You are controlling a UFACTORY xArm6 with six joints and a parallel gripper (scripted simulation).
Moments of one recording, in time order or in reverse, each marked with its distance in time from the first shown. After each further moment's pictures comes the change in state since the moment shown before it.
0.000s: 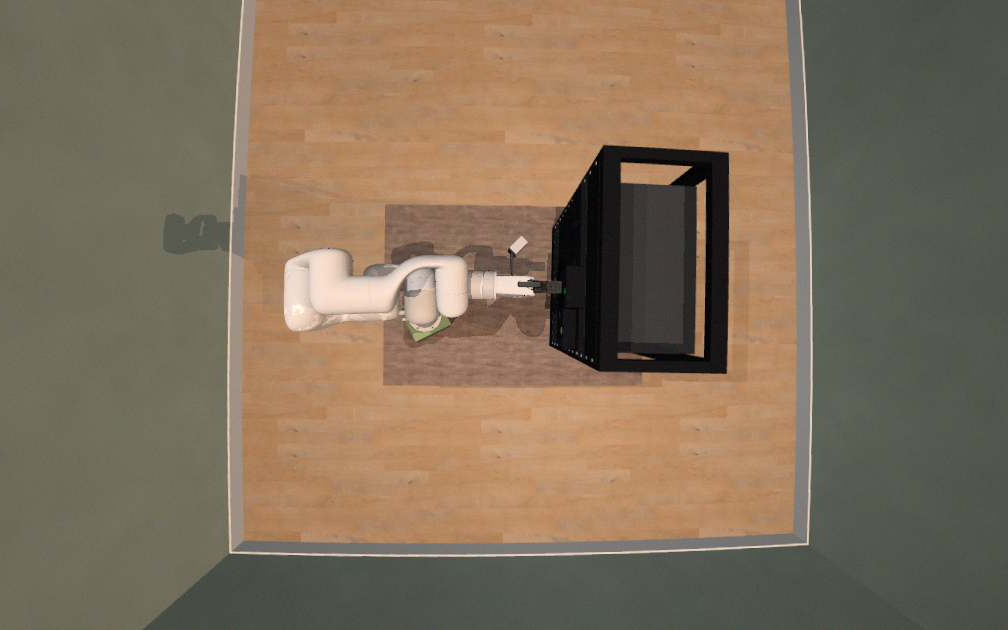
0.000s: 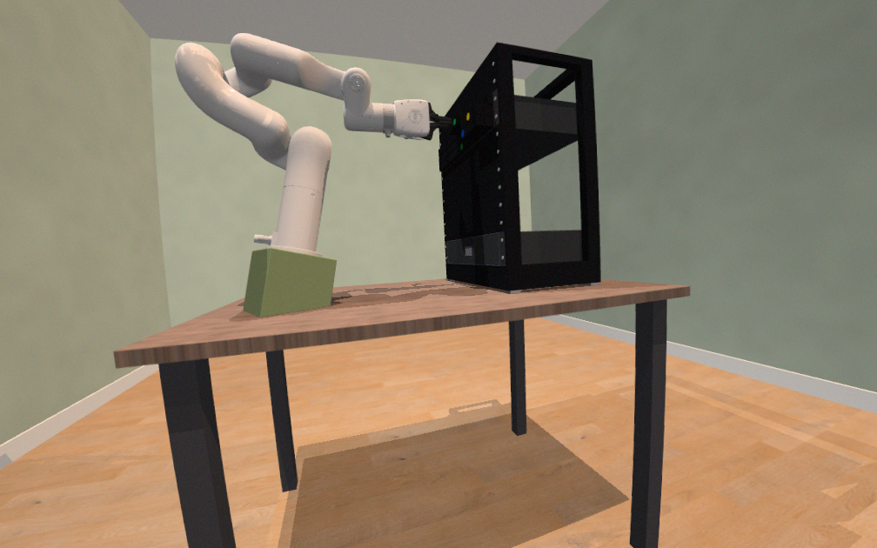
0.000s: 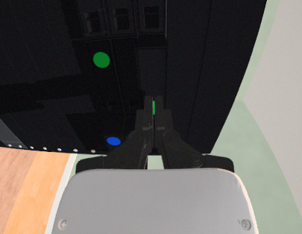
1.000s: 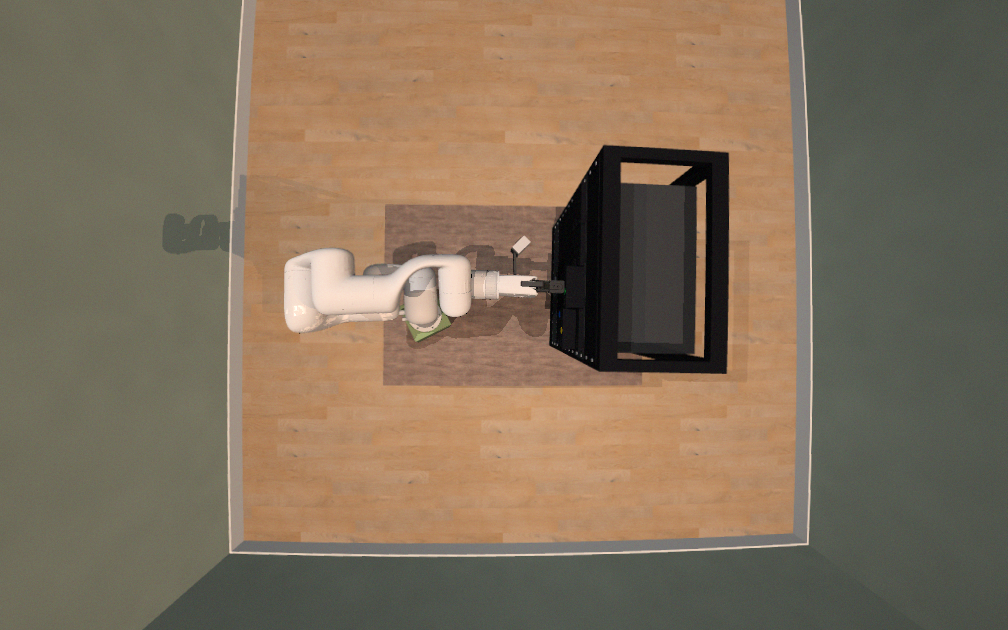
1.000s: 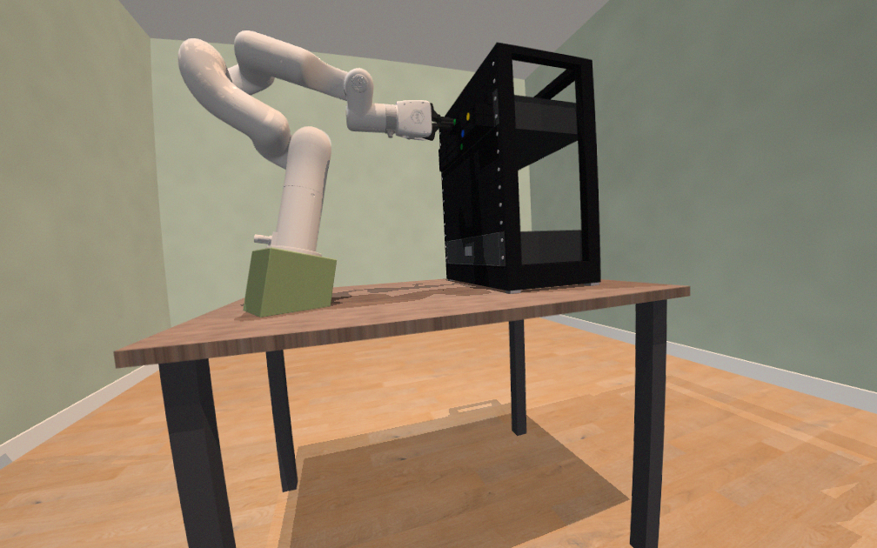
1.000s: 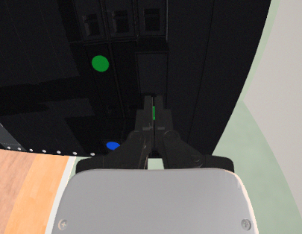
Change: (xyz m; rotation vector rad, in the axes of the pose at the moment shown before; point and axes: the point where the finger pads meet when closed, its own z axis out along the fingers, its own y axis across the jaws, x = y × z) arm 0.001 0.000 0.007 0.000 0.000 0.000
